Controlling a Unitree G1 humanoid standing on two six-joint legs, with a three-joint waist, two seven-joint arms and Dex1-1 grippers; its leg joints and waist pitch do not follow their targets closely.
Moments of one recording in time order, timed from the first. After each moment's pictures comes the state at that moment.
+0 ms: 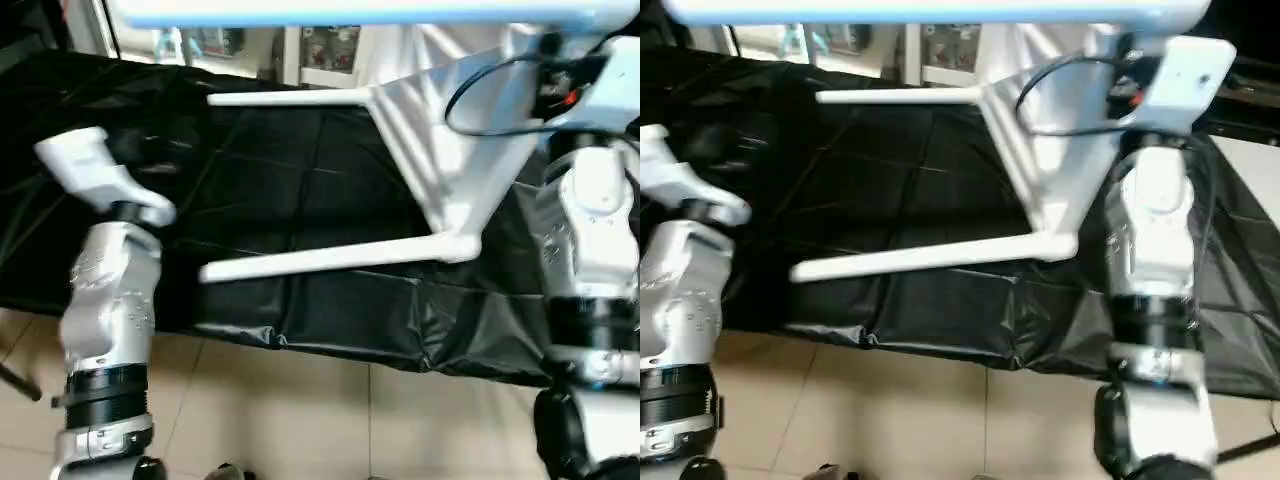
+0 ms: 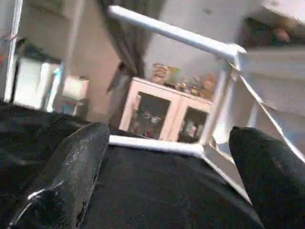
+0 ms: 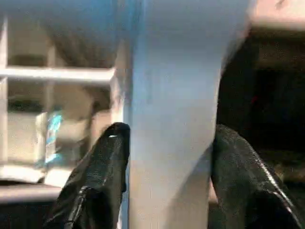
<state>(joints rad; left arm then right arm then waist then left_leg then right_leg) -0.45 0.26 0.21 0.06 -0.35 0.15 -0.20 -0.68 -0.21 -0.20 0.24 0.19 0.06 0.04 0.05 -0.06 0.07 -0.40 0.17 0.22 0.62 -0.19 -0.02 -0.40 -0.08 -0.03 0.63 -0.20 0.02</state>
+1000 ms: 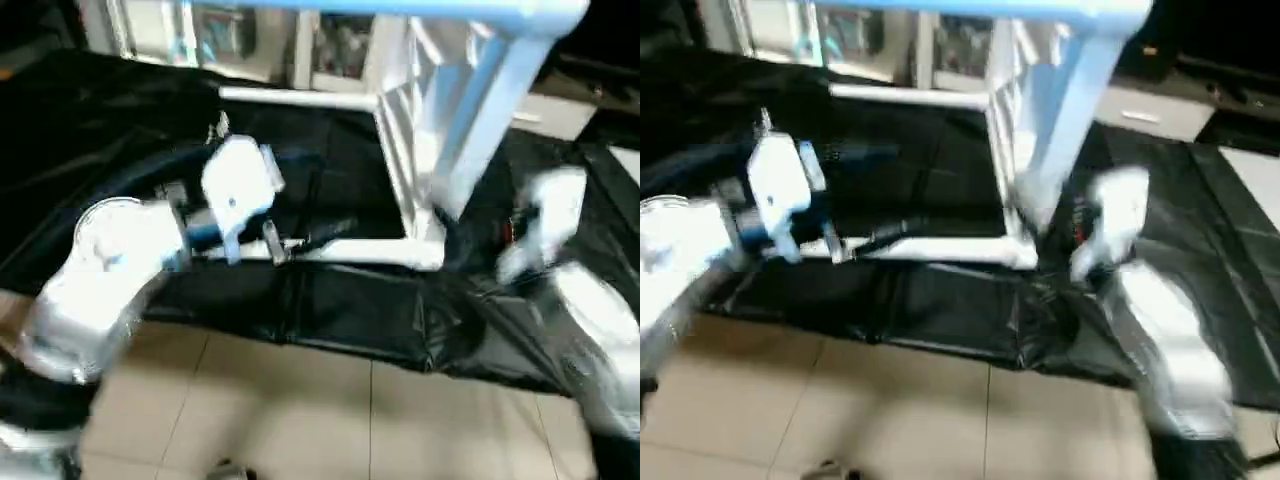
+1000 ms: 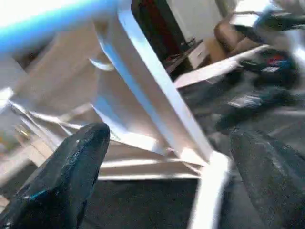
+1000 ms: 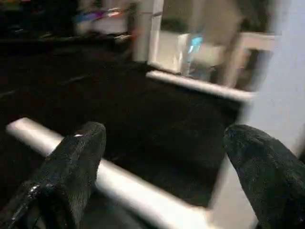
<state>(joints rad) -0.57 0.60 -0.15 -0.33 -0.24 0.23 -0.79 -0.17 -0.41 -0.08 -0.28 0.45 0.39 0.53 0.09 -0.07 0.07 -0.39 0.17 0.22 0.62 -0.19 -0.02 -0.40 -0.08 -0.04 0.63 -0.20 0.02</state>
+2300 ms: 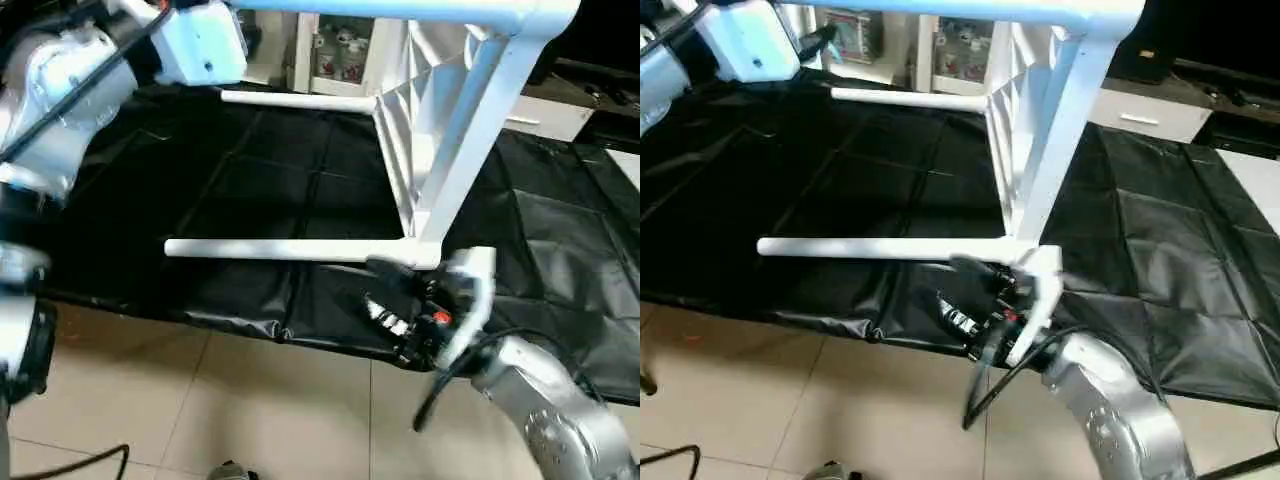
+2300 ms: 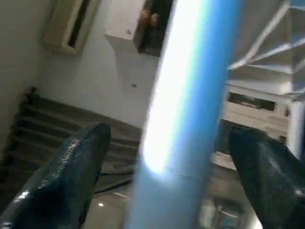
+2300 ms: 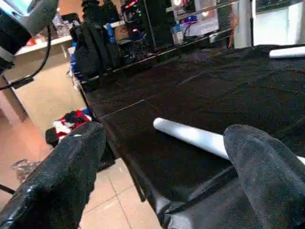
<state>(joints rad) -1.14 0.73 -0.21 0.58 0.40 -0.53 -0.41 0.01 -0.25 0.05 -0.36 0.63 0.44 0.68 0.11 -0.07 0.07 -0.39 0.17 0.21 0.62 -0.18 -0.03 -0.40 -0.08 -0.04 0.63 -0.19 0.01</state>
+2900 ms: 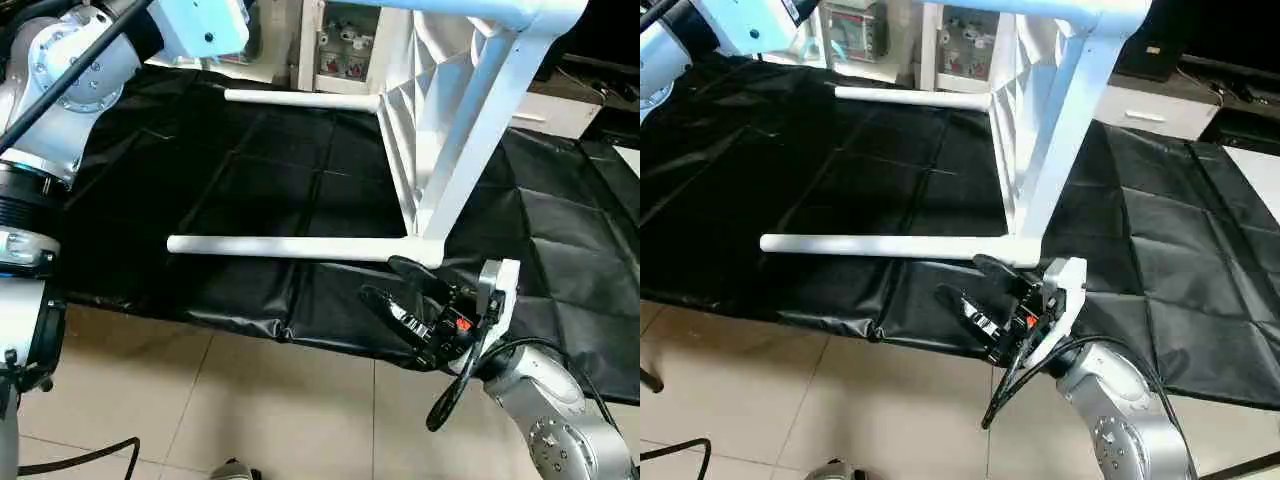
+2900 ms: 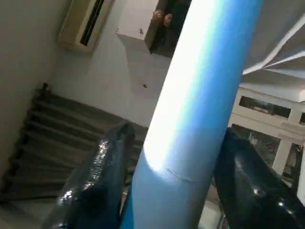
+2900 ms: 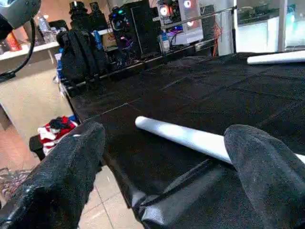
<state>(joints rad) -1.16 0.70 -0.20 0.62 0.41 -0.50 -0.38 0.03 -0.25 0.03 -0.25 0.59 0.30 0.74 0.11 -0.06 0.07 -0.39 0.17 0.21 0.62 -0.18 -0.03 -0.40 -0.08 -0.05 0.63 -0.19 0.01</state>
